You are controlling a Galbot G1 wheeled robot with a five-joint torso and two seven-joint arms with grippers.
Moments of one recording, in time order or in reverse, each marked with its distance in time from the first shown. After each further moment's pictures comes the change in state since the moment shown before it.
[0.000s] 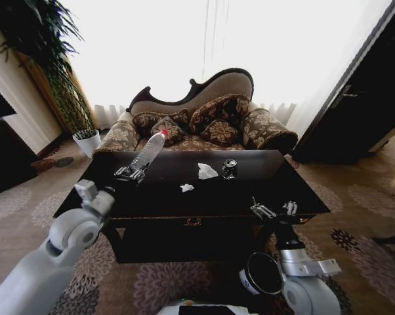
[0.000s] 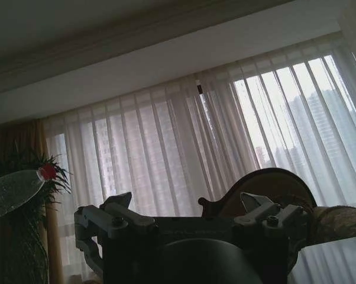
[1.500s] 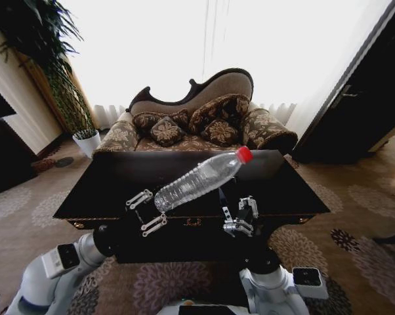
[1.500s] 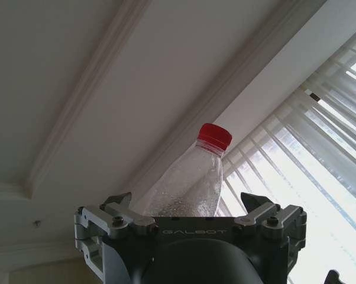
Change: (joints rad) left arm 0.246 -0.197 -0.078 -0.157 0.355 -0.325 0.666; right arm -0.013 -0.015 -0.372 0.137 0.182 0.096 -0.304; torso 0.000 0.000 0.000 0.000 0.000
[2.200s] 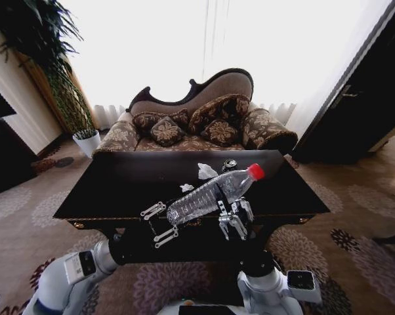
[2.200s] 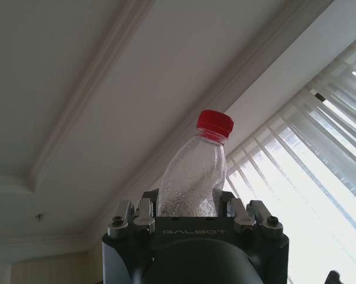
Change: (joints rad) left arm 0.017 -0.007 0.056 0.015 0.059 -0.006 0.017; right arm -0.003 0.011 -0.020 -0.019 -0.045 0.009 -0.018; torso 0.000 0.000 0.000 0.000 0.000
